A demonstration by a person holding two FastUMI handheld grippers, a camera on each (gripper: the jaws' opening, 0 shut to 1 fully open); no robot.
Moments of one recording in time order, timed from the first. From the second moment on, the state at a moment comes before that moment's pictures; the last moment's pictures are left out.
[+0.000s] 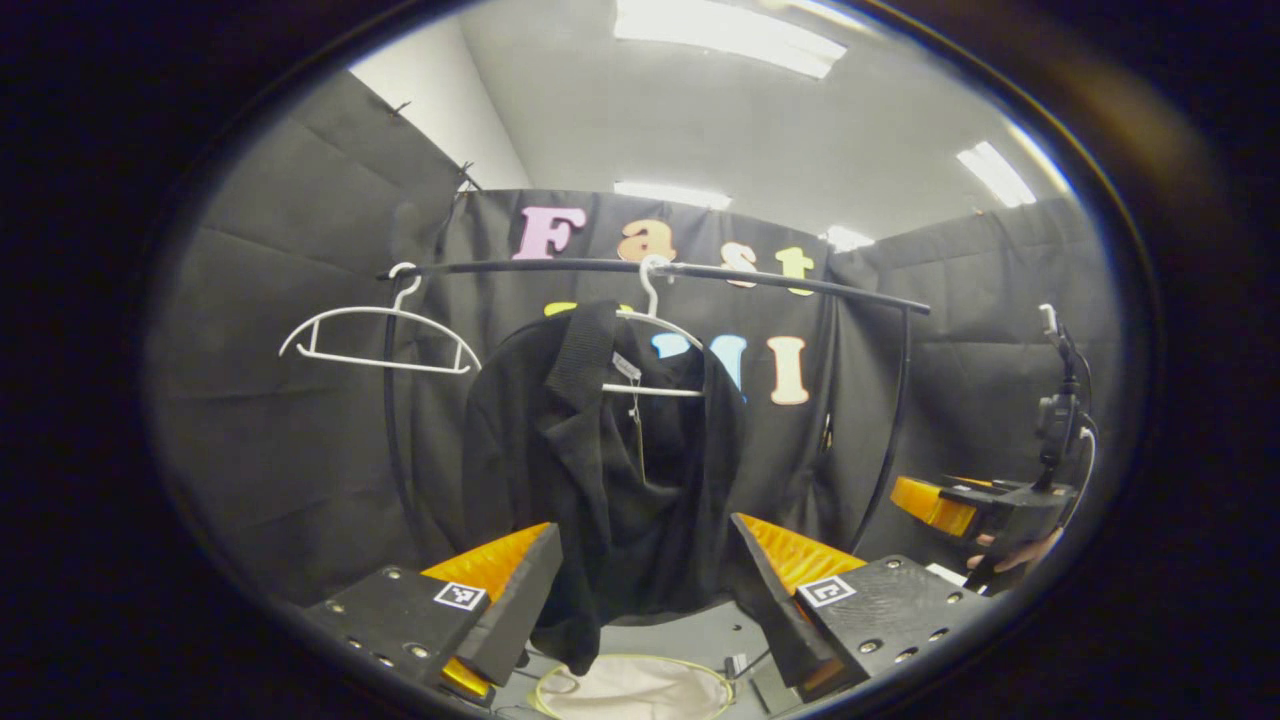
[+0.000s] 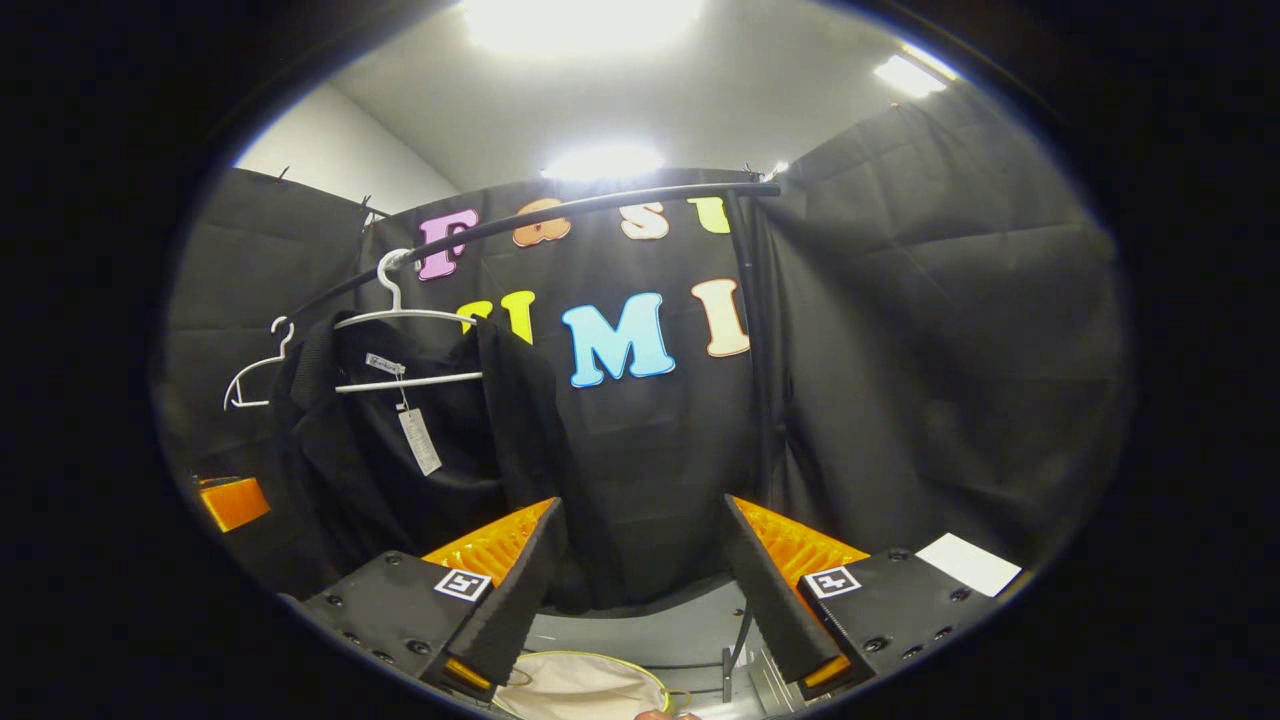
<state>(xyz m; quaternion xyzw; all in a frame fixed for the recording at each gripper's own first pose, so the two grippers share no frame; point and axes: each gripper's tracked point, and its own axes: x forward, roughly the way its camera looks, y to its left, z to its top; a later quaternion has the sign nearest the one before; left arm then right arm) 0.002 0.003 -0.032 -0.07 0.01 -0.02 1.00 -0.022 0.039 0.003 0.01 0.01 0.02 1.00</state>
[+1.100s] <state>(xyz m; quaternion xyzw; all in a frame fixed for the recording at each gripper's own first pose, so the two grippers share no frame) 0.102 0.019 -0.008 -0.05 0.04 0.15 0.99 0.132 0.131 0.014 0.01 0.02 0.19 0.98</state>
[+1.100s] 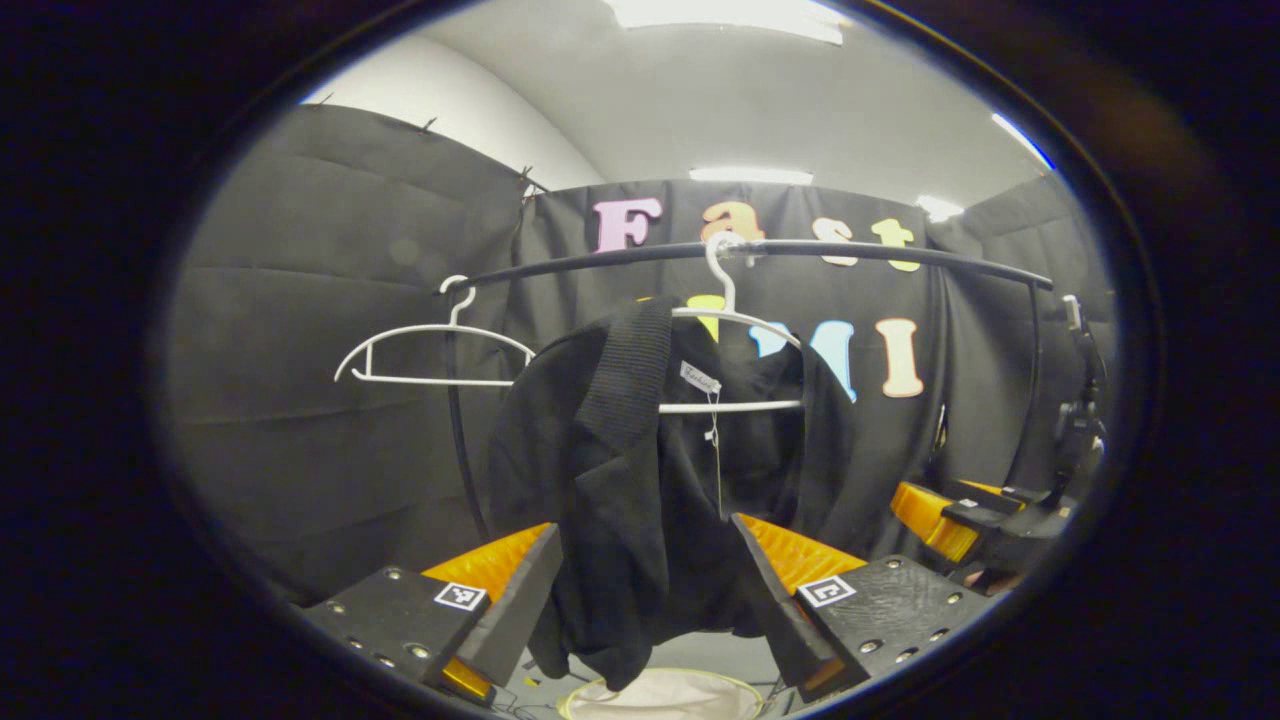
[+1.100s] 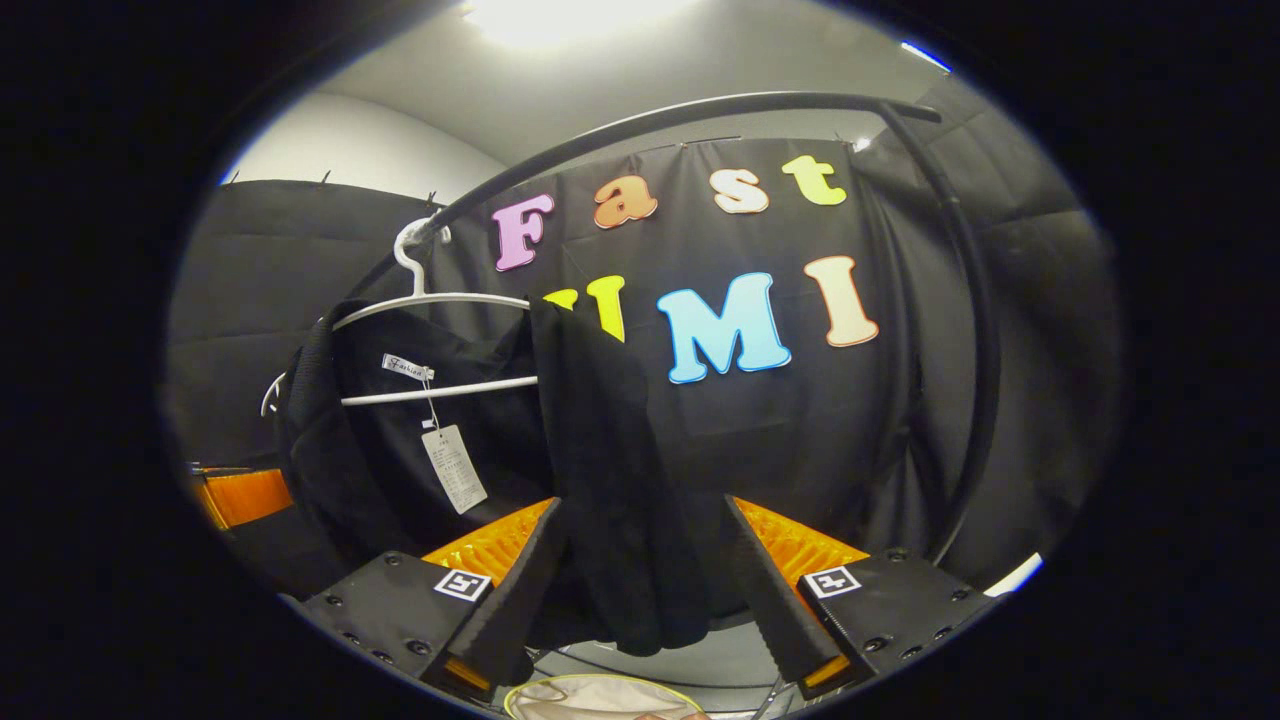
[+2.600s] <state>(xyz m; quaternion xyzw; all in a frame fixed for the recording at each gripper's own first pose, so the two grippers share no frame) 0.184 0.086 0.003 -0.03 0.03 0.34 0.94 0.268 0.234 0.041 0.04 0.00 0.34 0.94</state>
